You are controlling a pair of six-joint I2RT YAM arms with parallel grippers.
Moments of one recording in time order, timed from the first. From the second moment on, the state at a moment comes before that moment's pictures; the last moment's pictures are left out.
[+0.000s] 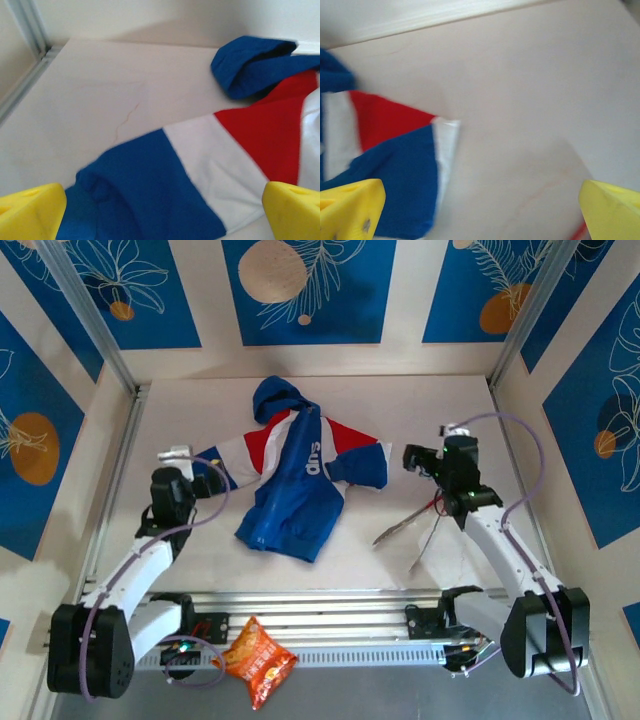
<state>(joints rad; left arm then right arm) -0.09 1.01 0.39 0.26 -0.13 -0.12 0.11 1.07 0.68 -0.17 0.12 0.29</state>
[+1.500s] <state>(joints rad) -0.07 1.56 0.30 0.94 -0.13 0.01 0.05 1.46 0.37 0.68 -0.06 0.08</state>
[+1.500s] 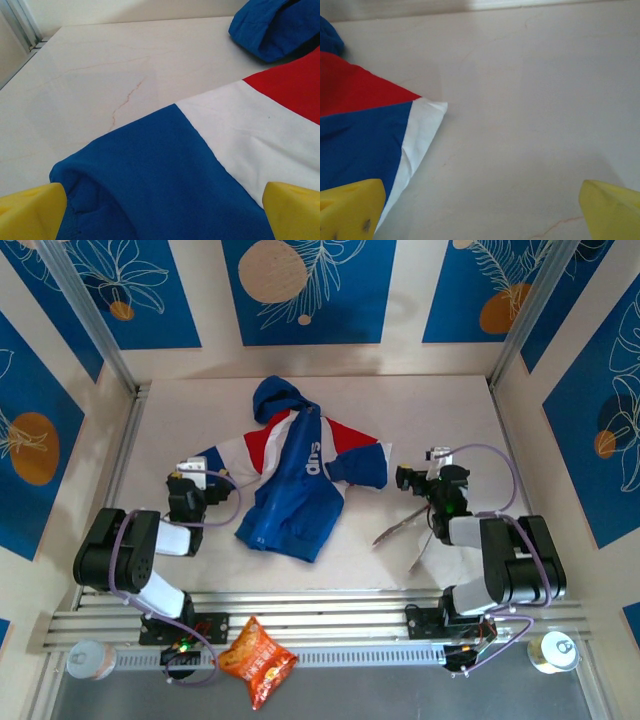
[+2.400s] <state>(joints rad) -0.07 1.56 0.34 0.88 -0.10 0.03 0.01 1.50 0.44 0.63 -0.11 0.09</state>
